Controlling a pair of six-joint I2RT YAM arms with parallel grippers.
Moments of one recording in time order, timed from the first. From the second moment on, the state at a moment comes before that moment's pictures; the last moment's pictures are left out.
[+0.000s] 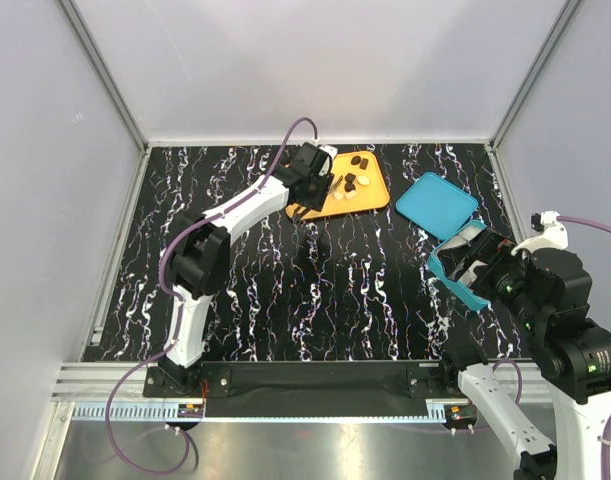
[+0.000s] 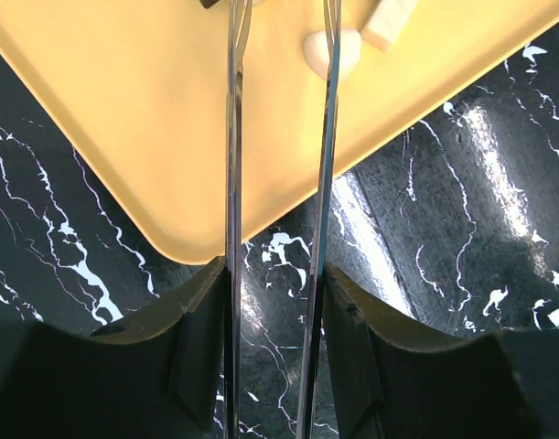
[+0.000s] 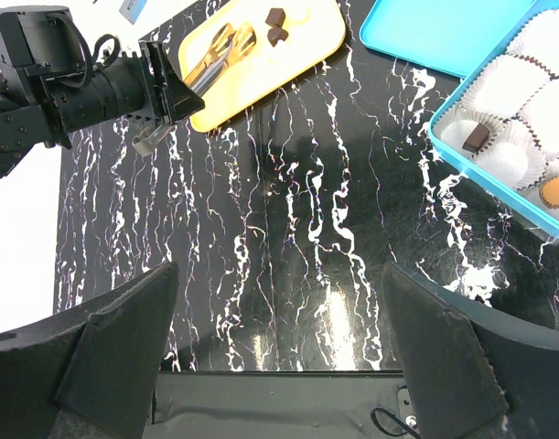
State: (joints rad) left arm -0.61 2.12 1.82 -0.59 -0.11 -0.13; right arm 0.23 0.60 1.32 -1.15 0.04 0.61
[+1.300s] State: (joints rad) left arm -0.61 2.19 1.85 -0.58 -0.18 -0.10; right arm 0.23 0.60 1.32 -1.13 0.04 0.61
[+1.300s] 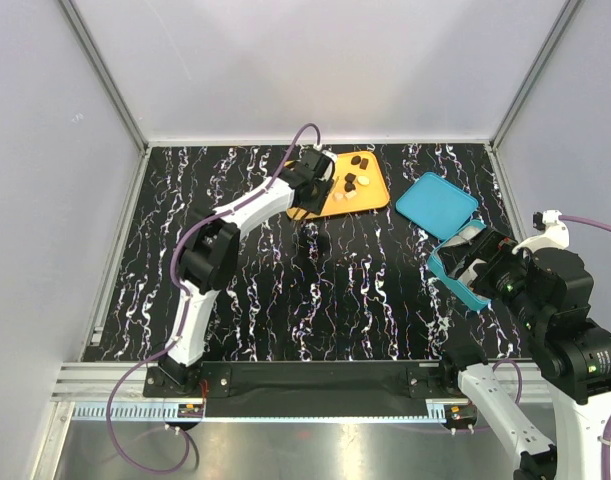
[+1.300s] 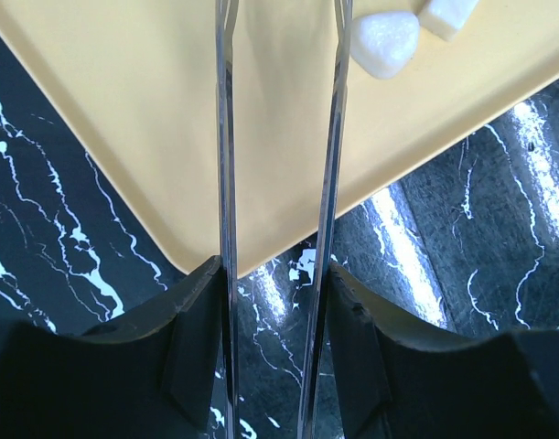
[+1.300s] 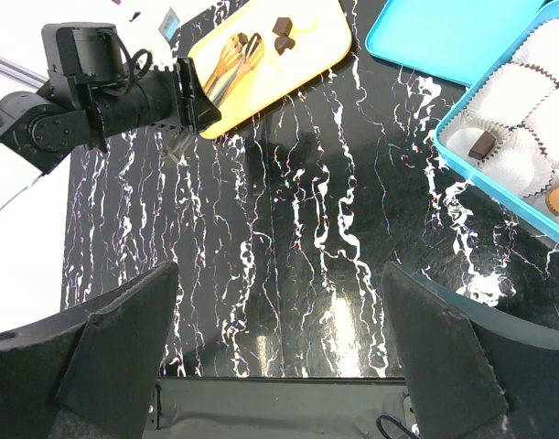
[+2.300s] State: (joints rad) left arm -0.61 2.19 1.89 -0.62 -0.16 -0.10; right arm 0.23 0.59 1.31 -1.12 0.04 0.61
